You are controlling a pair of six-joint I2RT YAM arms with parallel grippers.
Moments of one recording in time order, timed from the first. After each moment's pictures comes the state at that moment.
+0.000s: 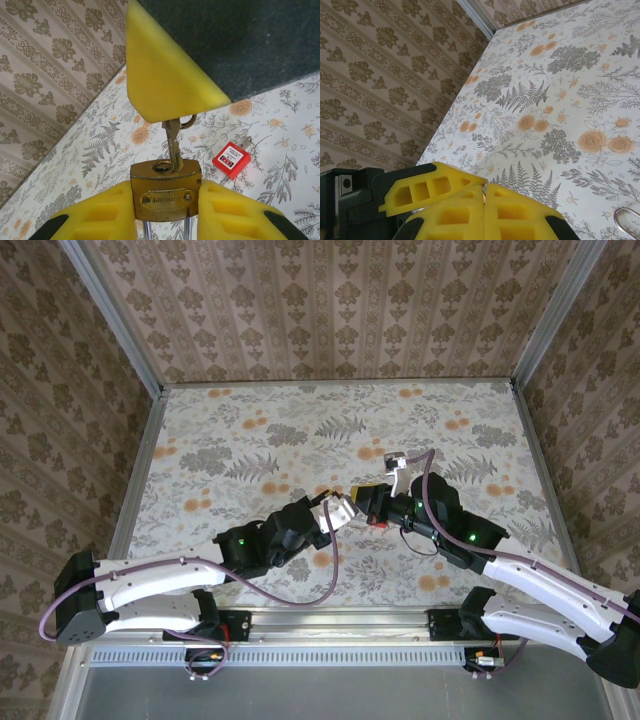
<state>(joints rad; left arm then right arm) -1.26 1.09 0.76 -0.05 -0.43 0.29 0.82 0.90 0.74 -0.13 -0.03 0.69</state>
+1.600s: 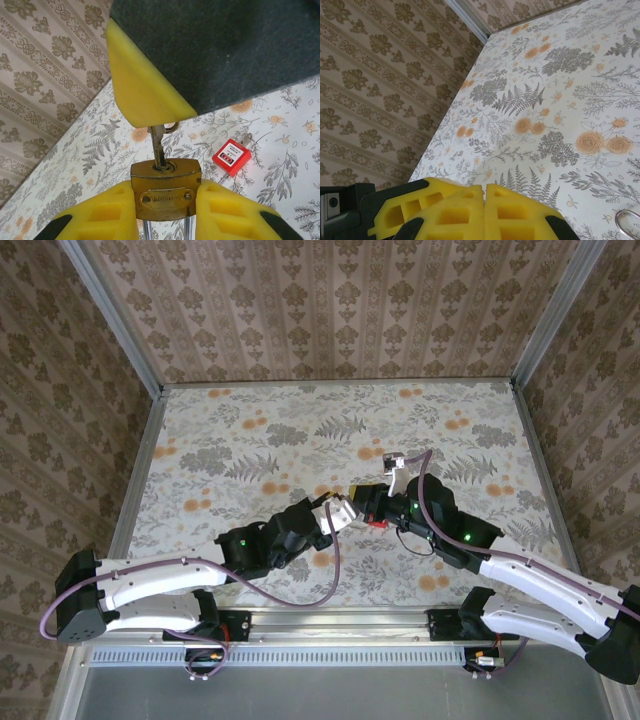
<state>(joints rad) -1.28 1.10 0.76 -0.05 -0.45 0.29 0.83 0.93 0.73 -0.09 0.02 0.72</state>
